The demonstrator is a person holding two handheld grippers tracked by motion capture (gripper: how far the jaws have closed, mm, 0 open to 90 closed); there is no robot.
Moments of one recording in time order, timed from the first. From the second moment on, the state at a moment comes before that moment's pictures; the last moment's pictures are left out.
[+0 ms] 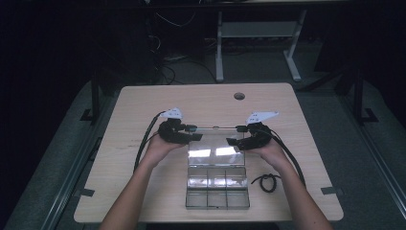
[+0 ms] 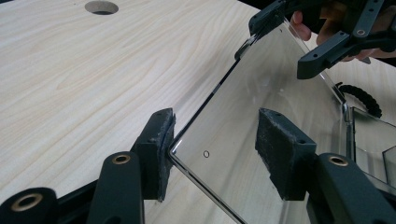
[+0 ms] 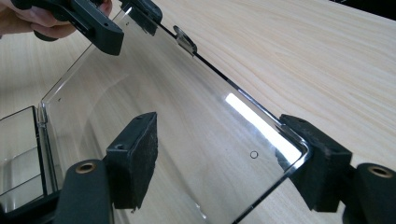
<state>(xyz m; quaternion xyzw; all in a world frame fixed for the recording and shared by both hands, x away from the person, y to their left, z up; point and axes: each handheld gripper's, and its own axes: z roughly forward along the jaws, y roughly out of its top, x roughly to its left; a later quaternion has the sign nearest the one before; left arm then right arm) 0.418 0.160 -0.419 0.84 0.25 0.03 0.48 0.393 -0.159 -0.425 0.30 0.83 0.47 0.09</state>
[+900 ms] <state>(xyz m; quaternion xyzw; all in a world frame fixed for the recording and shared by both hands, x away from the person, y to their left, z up) 0.424 0.162 -0.435 0.84 0.28 0.00 0.48 0.402 -0.159 -0.441 0.32 0.82 0.47 0.06</state>
